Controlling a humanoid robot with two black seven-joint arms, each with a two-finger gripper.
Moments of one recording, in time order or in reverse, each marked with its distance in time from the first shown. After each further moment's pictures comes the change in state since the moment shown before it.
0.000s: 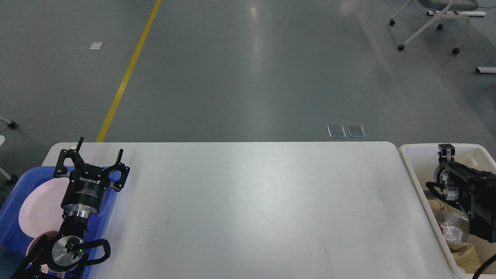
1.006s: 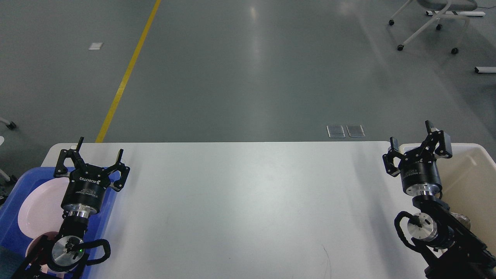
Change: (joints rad) left arm 0.000 0.000 0.000 0.000 0.000 0.000 0.000; right arm -0.525 0.176 1.044 0.463 -0.300 0.369 0.756
